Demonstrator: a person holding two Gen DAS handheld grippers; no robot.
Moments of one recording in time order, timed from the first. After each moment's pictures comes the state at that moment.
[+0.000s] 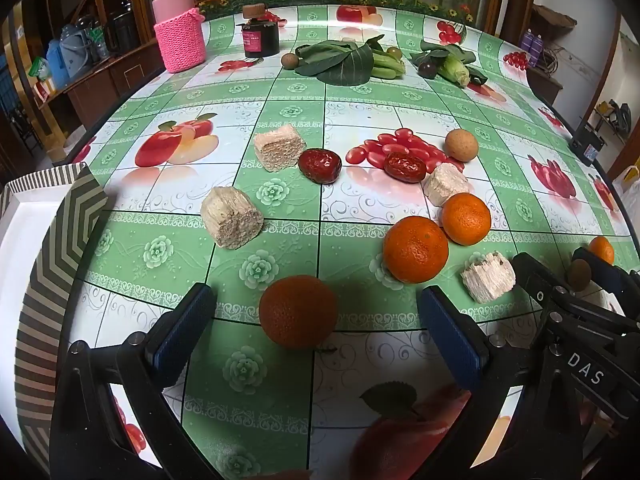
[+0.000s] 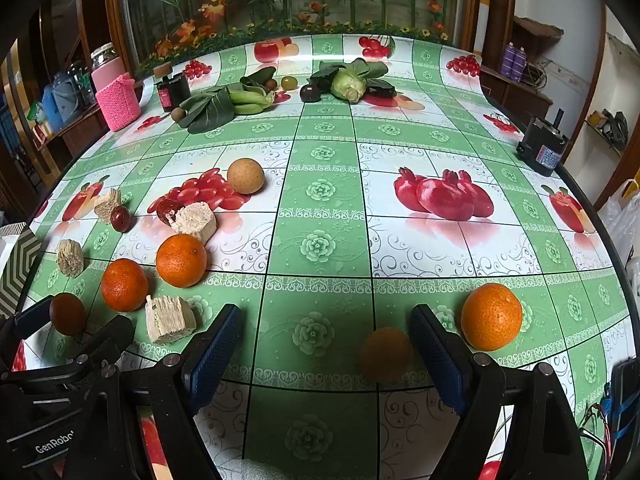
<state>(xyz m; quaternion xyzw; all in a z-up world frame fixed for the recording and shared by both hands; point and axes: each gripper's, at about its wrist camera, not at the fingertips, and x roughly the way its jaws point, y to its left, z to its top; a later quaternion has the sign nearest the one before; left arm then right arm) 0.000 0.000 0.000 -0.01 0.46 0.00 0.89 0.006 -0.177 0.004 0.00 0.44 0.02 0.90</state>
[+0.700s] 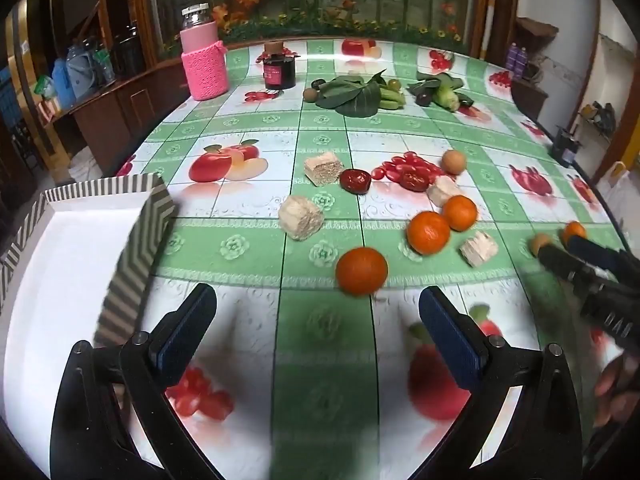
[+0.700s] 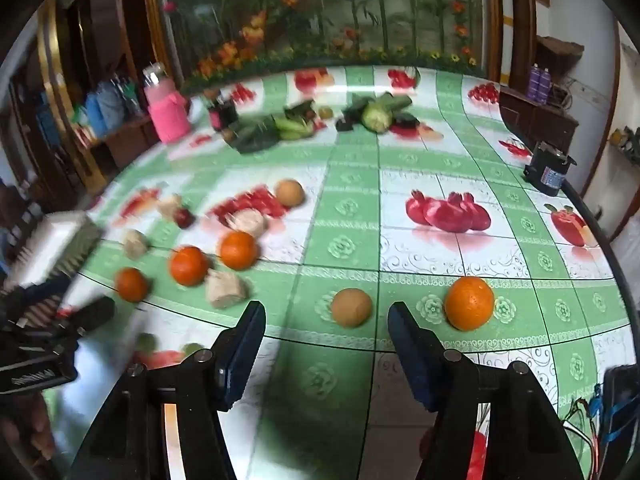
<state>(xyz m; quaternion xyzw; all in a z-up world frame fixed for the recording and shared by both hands) -0.048 0.043 0.034 0.01 0.41 -0.02 0.91 -0.039 -0.194 0.033 0.02 0.39 0.10 0.92</state>
